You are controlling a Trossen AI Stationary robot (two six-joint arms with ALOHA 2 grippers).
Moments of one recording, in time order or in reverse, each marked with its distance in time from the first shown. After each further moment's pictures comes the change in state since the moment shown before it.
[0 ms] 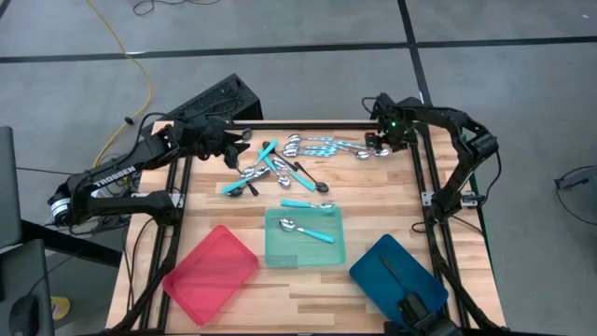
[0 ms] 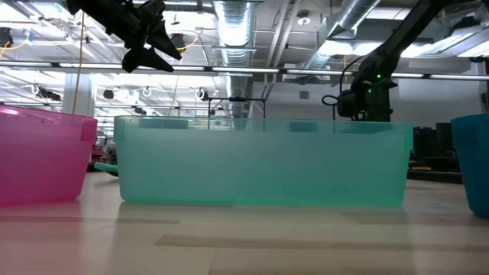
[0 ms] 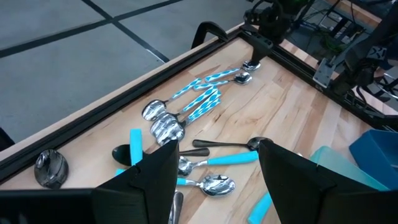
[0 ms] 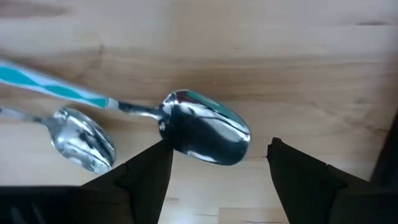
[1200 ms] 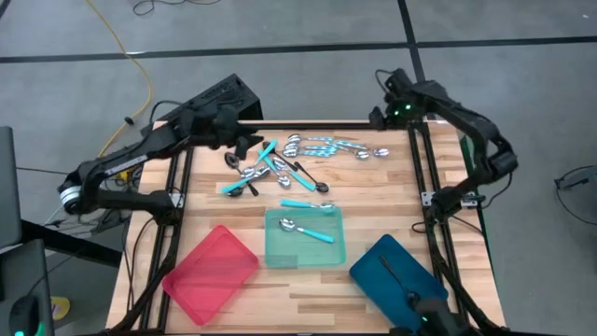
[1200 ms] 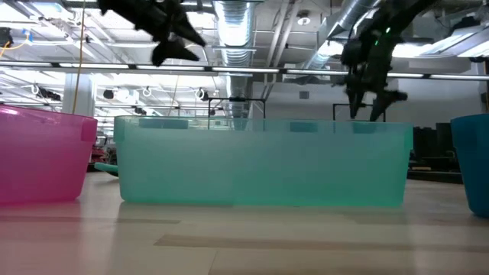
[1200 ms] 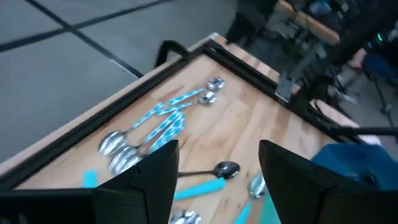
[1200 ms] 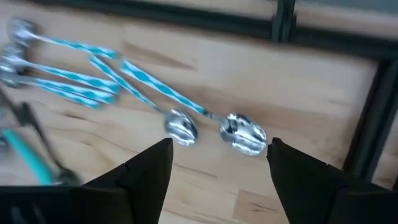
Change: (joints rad) left arm -0.010 0.207 0.171 0.090 0.131 0.006; right arm 0.012 -0.248 0.210 -0.135 -0.076 -0.166
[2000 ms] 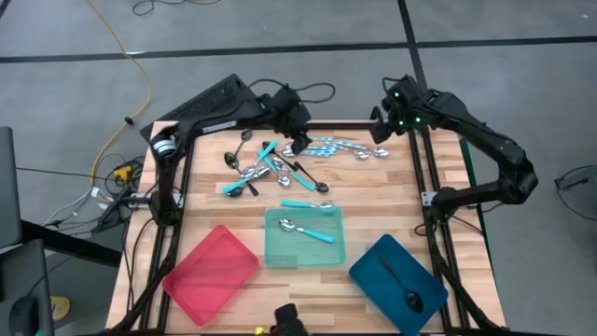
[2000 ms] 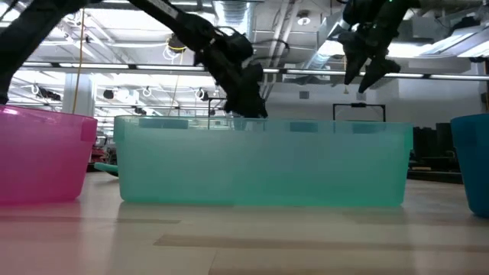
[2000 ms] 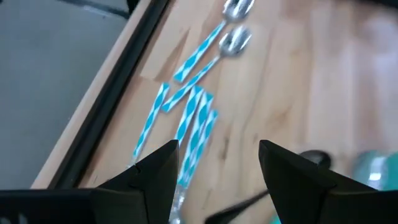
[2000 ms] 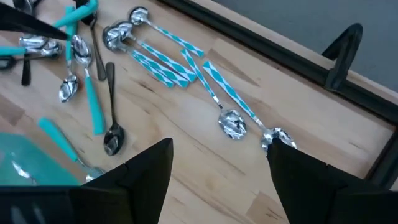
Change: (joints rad) left arm -0.027 0.857 0.639 -0.188 0.015 0.419; right arm 0.246 -0.217 0.005 -0.001 0.042 -0.109
